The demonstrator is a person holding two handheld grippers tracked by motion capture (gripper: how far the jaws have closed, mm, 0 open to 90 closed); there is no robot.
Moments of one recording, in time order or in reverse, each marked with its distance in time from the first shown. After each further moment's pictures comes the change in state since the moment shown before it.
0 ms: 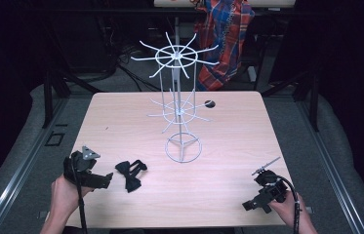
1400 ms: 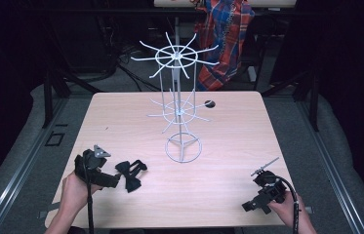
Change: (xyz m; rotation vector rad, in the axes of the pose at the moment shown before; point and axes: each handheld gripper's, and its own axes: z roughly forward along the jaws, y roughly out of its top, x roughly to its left) left arm -0.016 0.013 0.019 0.042 -0.051 0.054; right arm 0.002 0.000 0.003 0.005 0.004 0.001
